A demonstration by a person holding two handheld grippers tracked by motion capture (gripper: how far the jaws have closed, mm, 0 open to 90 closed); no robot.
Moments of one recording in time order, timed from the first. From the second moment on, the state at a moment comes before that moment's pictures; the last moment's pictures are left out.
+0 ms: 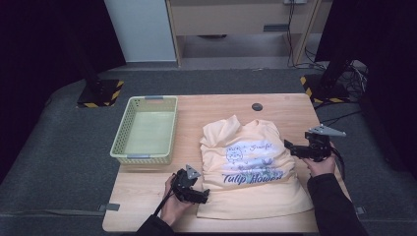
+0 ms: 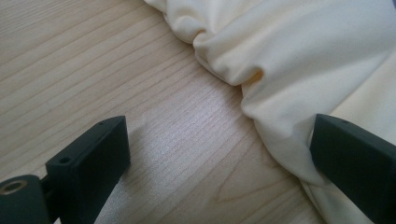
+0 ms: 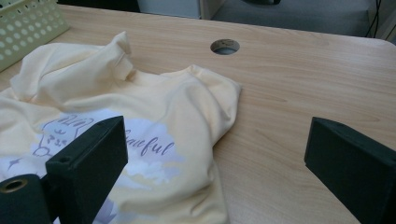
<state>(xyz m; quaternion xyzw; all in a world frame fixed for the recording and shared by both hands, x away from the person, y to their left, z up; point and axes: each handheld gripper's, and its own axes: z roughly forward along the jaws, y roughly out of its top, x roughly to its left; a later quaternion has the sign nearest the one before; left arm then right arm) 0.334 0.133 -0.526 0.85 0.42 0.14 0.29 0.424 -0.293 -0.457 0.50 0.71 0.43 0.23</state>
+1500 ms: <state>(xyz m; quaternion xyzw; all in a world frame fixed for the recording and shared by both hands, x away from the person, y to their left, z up) 0.336 0.138 -0.526 0.85 0.42 0.14 0.29 0.529 -0.255 -0.512 0.52 0.76 0.32 0.22</state>
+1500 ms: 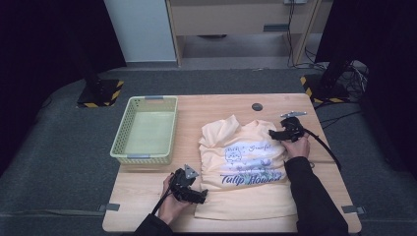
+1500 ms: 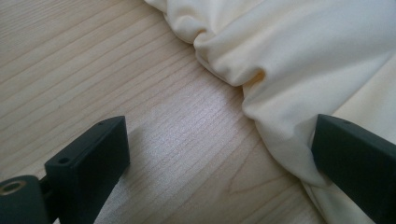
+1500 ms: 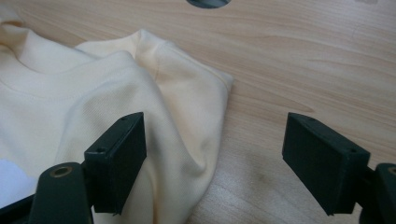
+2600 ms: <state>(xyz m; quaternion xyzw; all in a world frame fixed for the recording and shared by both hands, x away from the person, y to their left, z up) 0.336 0.138 -0.526 0.85 0.42 0.14 0.29 0.528 -0.242 -0.527 0.52 0.77 0.33 0.19</state>
